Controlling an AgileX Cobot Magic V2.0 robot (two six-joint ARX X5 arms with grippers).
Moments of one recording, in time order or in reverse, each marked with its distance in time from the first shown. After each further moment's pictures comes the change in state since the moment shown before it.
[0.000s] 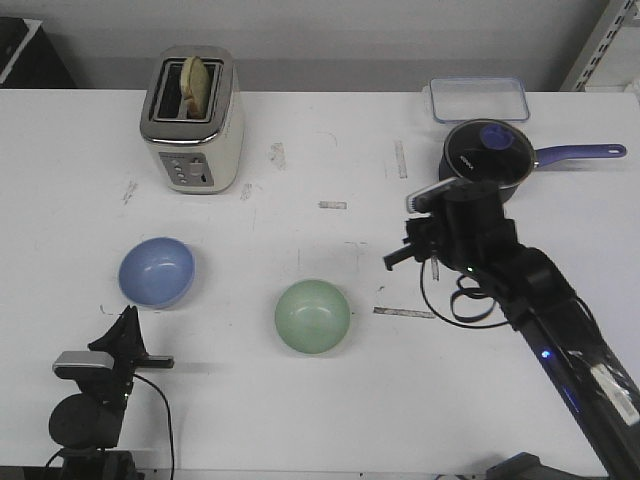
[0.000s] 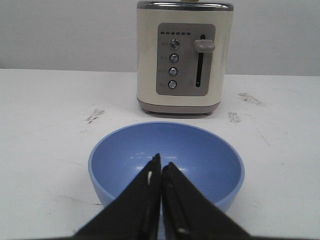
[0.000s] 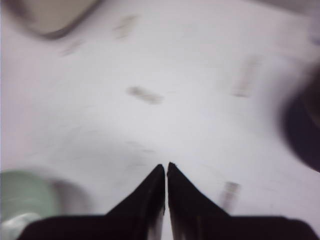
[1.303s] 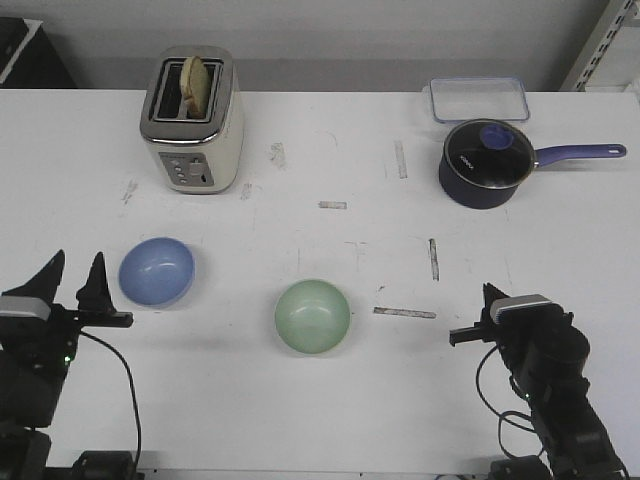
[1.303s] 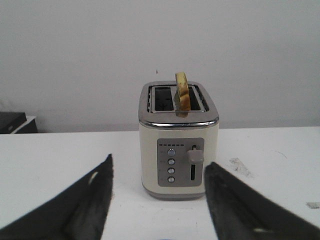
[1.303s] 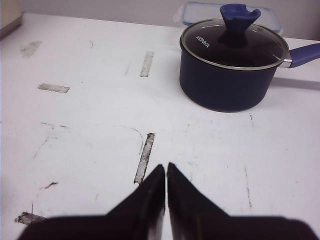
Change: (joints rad) left arm 0.000 0.529 0.855 -0.368 0.000 0.052; right arm -0.223 -0.679 -0.771 0.383 0.032 0.000
